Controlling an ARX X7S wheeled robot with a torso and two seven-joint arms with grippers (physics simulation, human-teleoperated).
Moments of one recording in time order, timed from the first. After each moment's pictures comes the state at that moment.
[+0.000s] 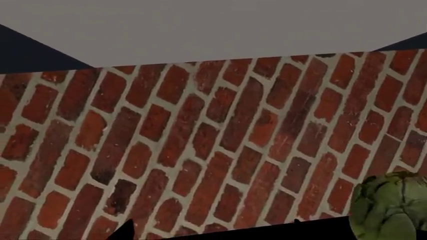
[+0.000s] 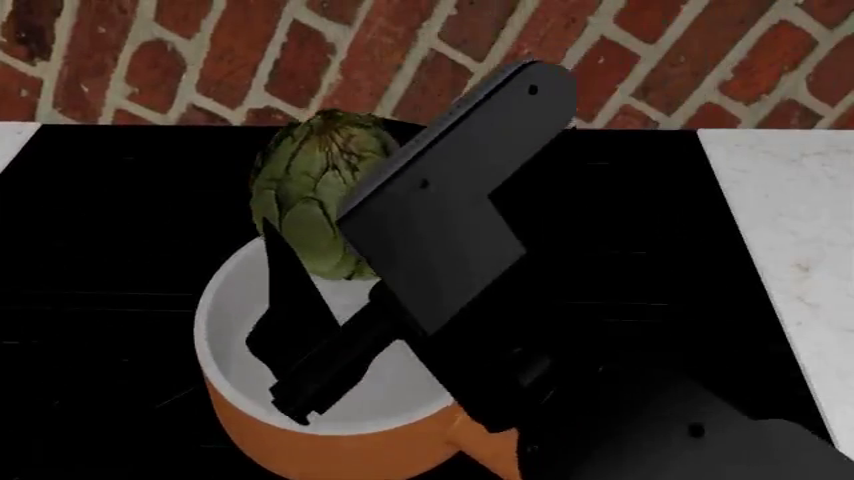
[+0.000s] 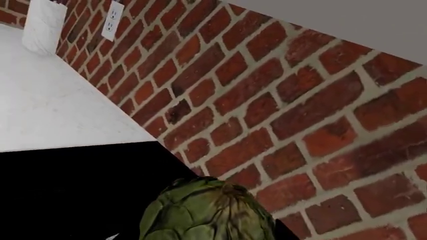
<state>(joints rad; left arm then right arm) -0.40 -0.79 -0.14 0.97 -1.18 -0.79 -0.67 0.98 0.51 -0.49 -0.62 0.76 1.00 0.10</state>
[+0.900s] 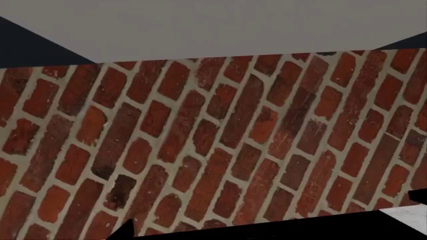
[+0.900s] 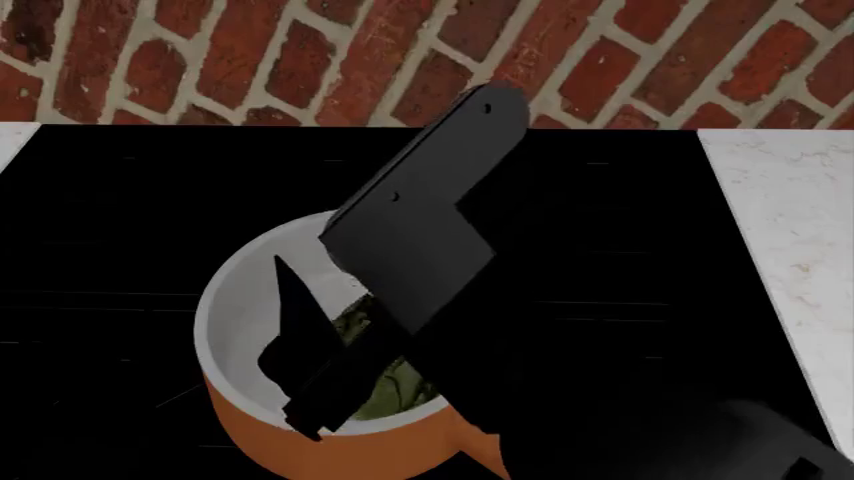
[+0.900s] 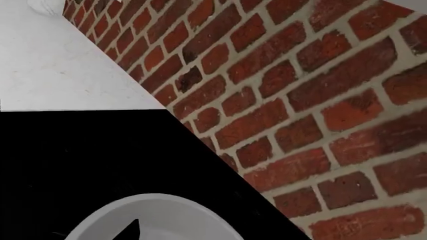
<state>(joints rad) -0.37 -0.80 -0.14 0.98 -1.19 -0.75 -0.69 1.00 0.51 -0.56 -0.56 0.72 1.04 0.05</state>
